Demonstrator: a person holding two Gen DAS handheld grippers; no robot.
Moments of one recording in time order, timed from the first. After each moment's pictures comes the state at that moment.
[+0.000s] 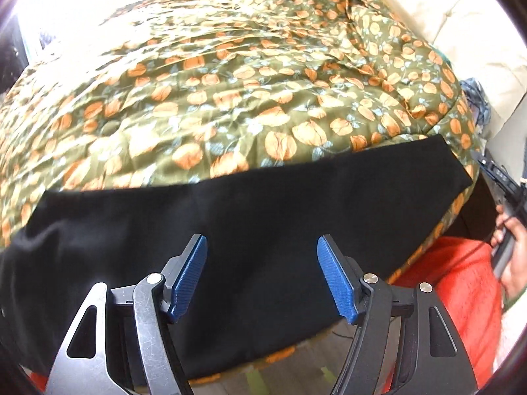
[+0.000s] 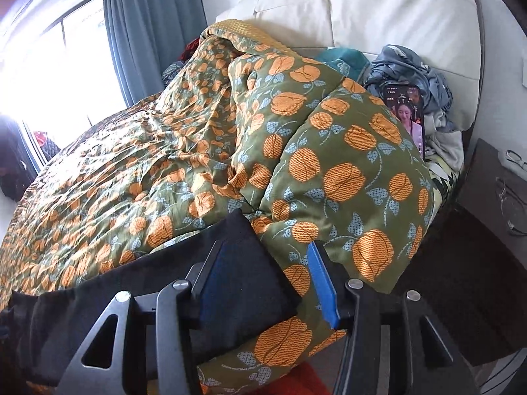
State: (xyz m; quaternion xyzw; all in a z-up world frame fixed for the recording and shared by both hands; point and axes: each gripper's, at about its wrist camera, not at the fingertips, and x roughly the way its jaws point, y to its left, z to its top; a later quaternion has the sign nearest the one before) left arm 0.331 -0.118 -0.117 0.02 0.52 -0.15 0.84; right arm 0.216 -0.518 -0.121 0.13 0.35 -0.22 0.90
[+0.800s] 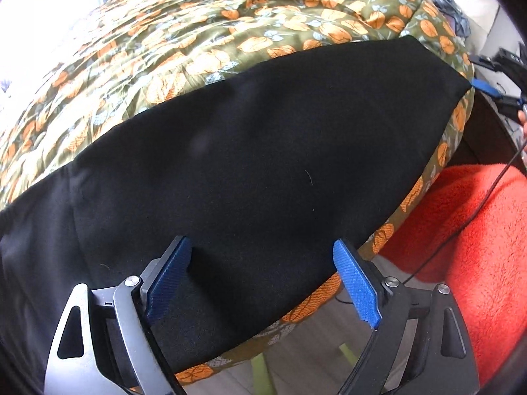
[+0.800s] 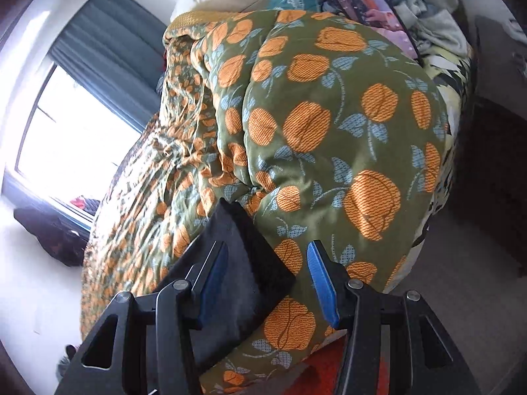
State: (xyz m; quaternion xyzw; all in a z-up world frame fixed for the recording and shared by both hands) left arm 0.284 -0.213 -0.185 0.12 0.54 -0.20 0.81; right arm 0.177 -0.614 -0.155 0.41 0.35 -0.14 0.83
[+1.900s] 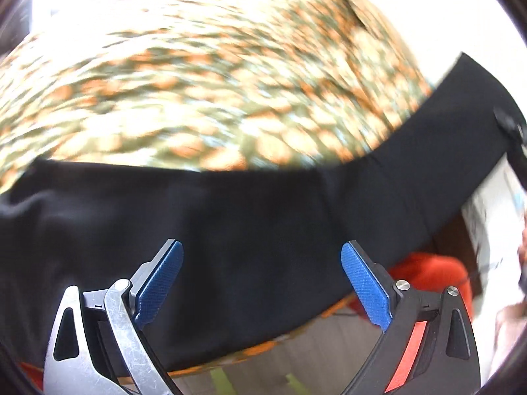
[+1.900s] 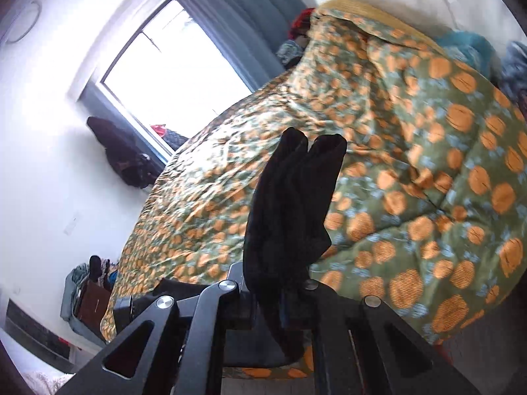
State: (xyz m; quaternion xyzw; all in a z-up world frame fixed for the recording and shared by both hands) left arm 0.309 -0.050 -0.099 -0.10 0.50 -0.15 0.85; right arm 0.259 -0.381 -0.008 0.24 0.35 0.11 0.90
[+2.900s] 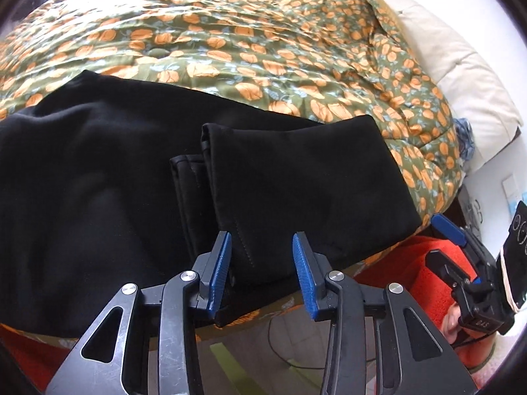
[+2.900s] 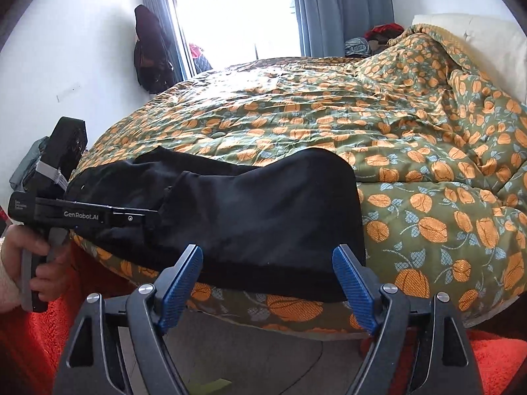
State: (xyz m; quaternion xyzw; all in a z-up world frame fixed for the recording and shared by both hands) left arm 0.263 -0.003 -0.148 -0.12 0.52 -0.15 0.83; right arm 0.179 -0.224 -0.152 0.02 0.39 0.13 0.91
